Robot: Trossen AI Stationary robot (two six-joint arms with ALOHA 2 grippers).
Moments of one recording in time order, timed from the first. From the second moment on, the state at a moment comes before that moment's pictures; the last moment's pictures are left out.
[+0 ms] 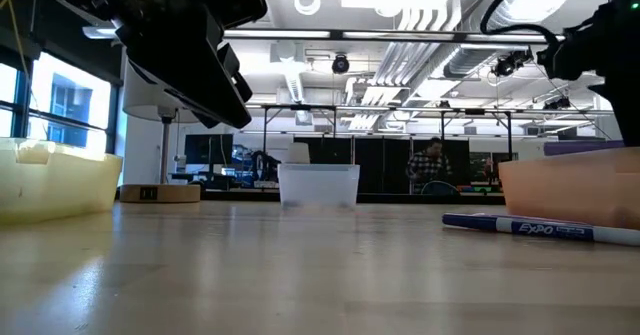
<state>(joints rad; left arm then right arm) -0.36 1.59 0.84 0.06 0.04 -0.35 0.46 1.32 0.83 -1.18 0.14 1.58</state>
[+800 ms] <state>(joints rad) -0.49 1.59 1.05 -0.37 -0.38 -0.30 0.58 1.20 0.84 -1.00 0.52 1.51</state>
